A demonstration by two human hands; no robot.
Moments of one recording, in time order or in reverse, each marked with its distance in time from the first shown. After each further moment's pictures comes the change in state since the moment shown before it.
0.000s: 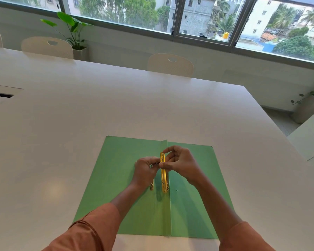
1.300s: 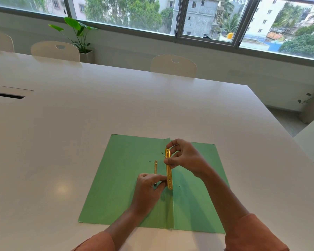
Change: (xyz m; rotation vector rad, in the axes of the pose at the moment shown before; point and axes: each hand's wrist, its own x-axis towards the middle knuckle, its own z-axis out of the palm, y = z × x) left_hand -0.076 -0.002 0.007 0.322 0.116 0.191; right_hand -0.007 -0.025 -0.011 0.014 -0.104 0.007
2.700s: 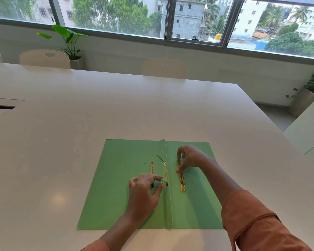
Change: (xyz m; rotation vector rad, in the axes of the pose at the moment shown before) left_hand -0.009 0.001 -0.007 0.189 0.001 0.041; right_hand 0.021 0.018 -0.038 -0.796 -0.069 0.342
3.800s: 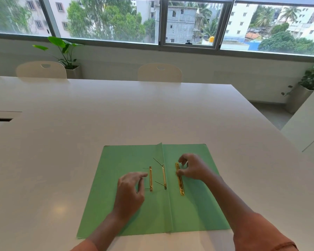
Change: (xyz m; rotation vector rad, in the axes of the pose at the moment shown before) left_hand 0.021 -0.030 -0.028 0.004 0.028 0.082; right_hand -0.026 0.029 0.028 0.160 0.255 -0.161
